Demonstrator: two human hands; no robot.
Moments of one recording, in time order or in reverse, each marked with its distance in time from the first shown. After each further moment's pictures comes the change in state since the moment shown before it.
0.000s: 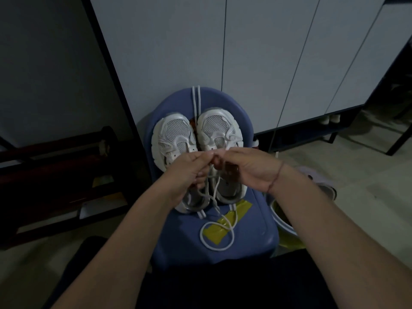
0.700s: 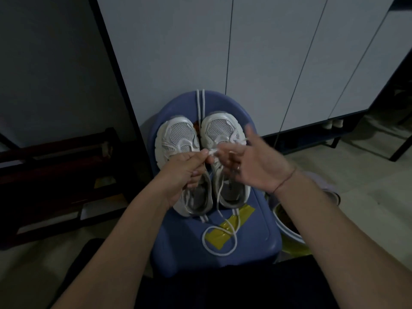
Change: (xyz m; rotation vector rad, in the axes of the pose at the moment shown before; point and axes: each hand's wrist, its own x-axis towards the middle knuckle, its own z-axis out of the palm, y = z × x) left_hand -0.002 0.008 -0.014 -0.011 0.048 -0.017; right_hand 0.001 -0.009 -0.012 0.253 -0.018 0.038
